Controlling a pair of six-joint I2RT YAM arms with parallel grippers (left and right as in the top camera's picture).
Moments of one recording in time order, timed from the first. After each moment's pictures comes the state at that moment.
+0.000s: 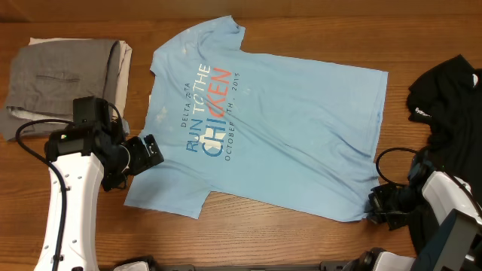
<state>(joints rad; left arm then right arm) 0.18 1.35 1.09 -1.16 0.20 -0.30 -0.48 1.47 0.63 -0.94 -0.19 0.75</state>
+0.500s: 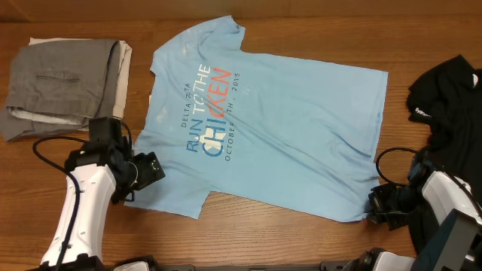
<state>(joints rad) 0.18 1.35 0.83 -0.93 0.09 -0.33 -0.48 1.47 0.63 -0.94 -0.20 0.75</state>
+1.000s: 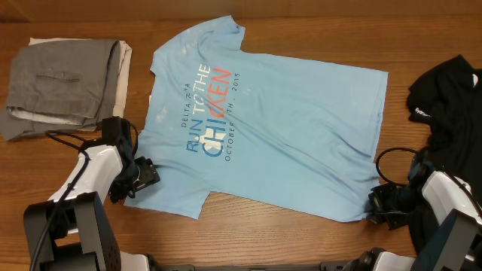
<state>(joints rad) 0.18 1.62 0.82 -0.82 -0.09 -0.35 -0.48 1.47 0.63 -0.94 -0.20 0.75</state>
